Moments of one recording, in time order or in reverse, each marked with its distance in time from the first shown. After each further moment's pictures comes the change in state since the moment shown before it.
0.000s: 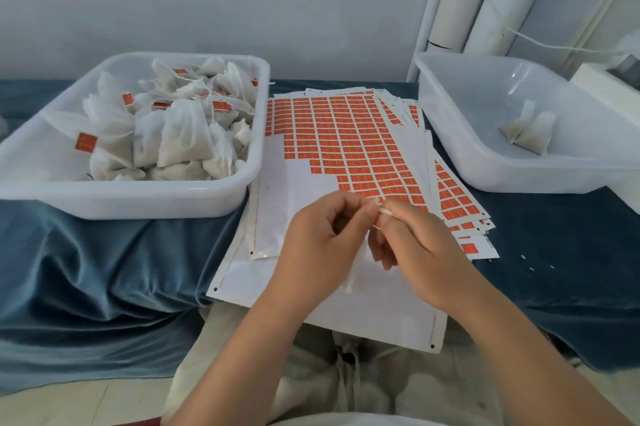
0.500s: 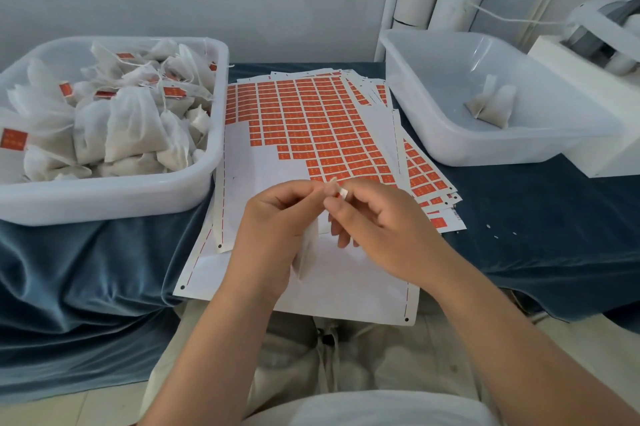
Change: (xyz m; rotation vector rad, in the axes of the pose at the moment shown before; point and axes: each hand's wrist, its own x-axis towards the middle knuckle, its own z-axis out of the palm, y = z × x) left_hand 0.004 -0.007 -0.006 -0.401 -0.020 -0.227; right_hand 0.002 -0.013 -0.001 -0.088 -0.031 -0.085
